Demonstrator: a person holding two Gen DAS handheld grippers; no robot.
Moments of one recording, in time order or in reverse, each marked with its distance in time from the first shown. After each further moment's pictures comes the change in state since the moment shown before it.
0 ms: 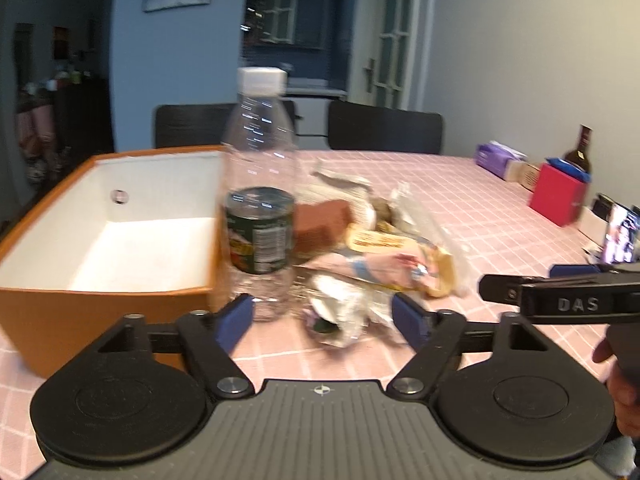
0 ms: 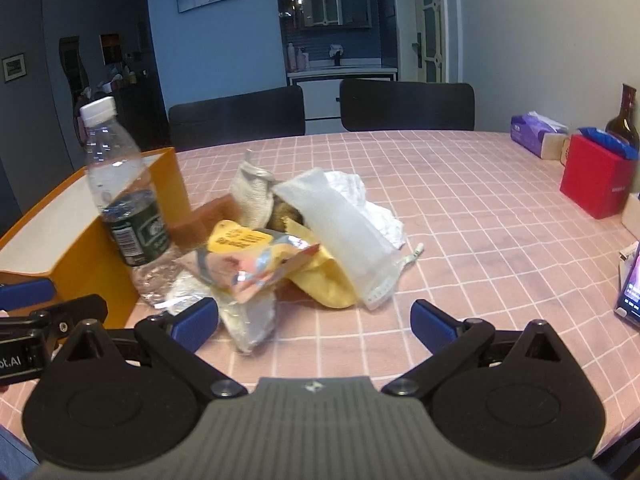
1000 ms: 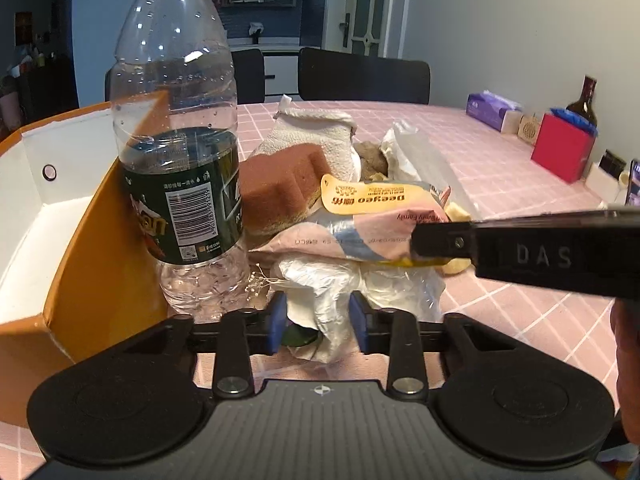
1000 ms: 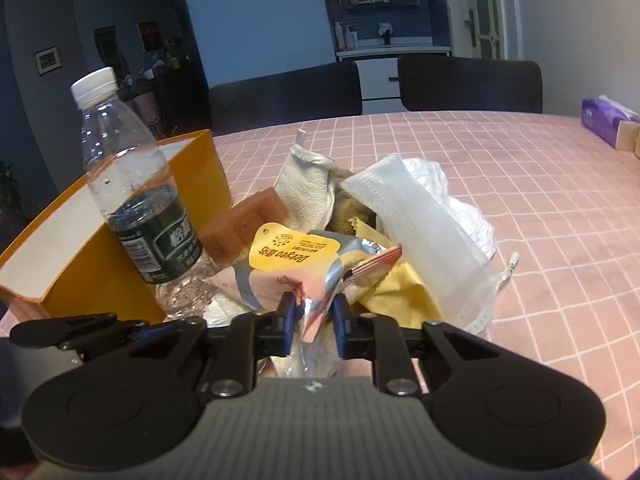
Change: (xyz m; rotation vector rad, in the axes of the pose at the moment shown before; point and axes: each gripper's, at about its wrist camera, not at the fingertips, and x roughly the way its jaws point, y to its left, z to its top) left arm 0.087 -0.006 -0.004 0.036 0.110 -0.045; right arm 0.066 0.030 0.020 -0.017 0.044 0.181
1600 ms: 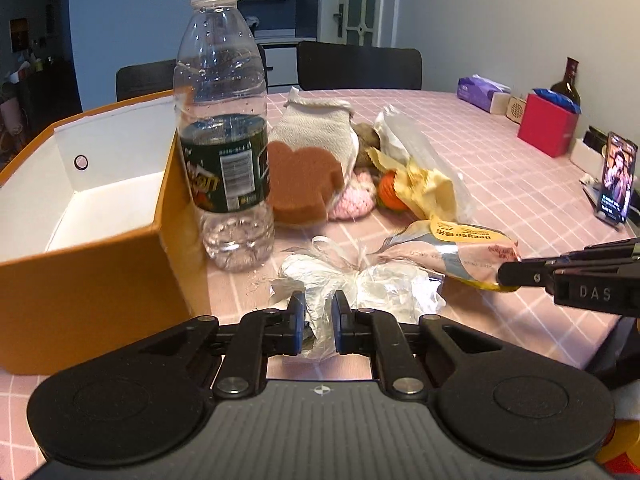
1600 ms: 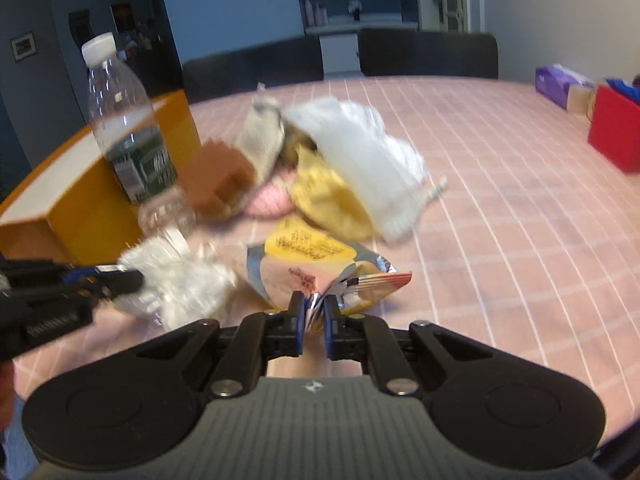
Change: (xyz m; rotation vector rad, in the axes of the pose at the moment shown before) left arm -0.061 0.005 -0.023 0.055 0.050 0.021; right arm -0.052 -0.019 -0.053 0.026 0.120 -0.087
